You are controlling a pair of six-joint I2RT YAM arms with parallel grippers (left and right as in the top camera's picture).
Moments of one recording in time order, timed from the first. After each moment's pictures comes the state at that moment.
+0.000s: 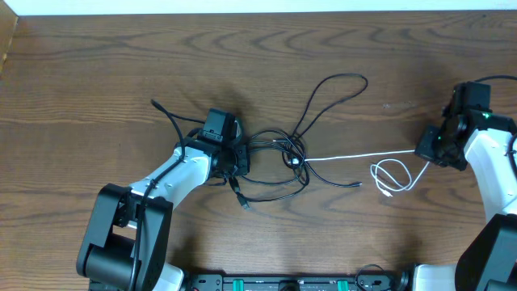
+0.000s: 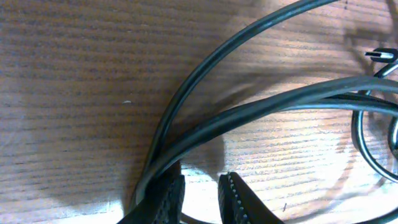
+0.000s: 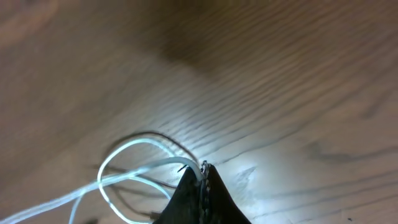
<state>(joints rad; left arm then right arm) -0.32 1.68 0.82 -0.41 0.25 -0.41 -0.22 1.56 1.07 -0.88 0.05 0.28</state>
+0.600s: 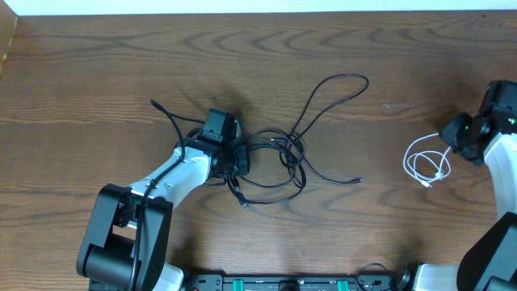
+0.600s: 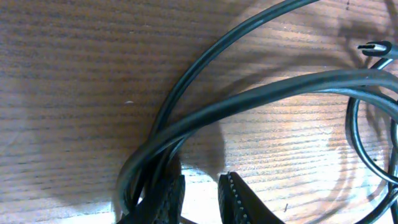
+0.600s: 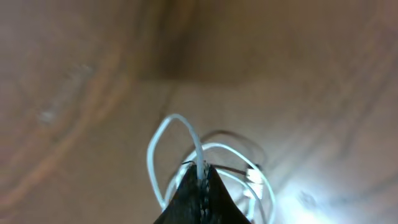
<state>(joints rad) -0.32 1.68 0.82 -0.41 0.25 -0.41 -0.36 1.56 1.08 -0.66 0.02 0.46</state>
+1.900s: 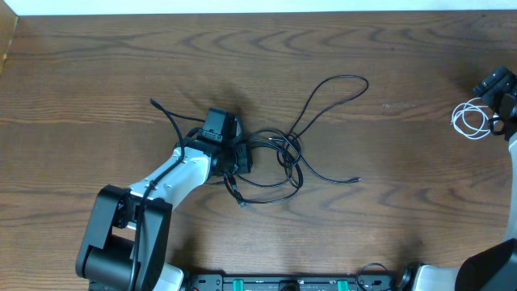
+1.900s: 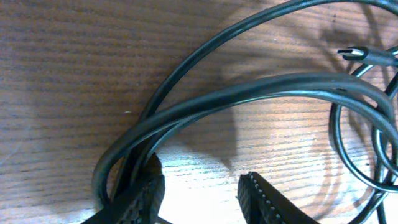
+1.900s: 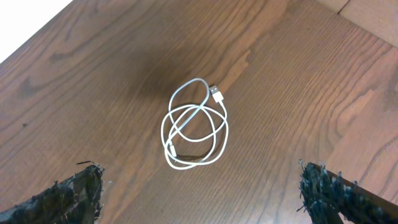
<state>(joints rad) -0.32 1.67 0.82 -0.40 0.24 -0.42 -0.37 1.52 1.35 -0.71 0.28 0.43</state>
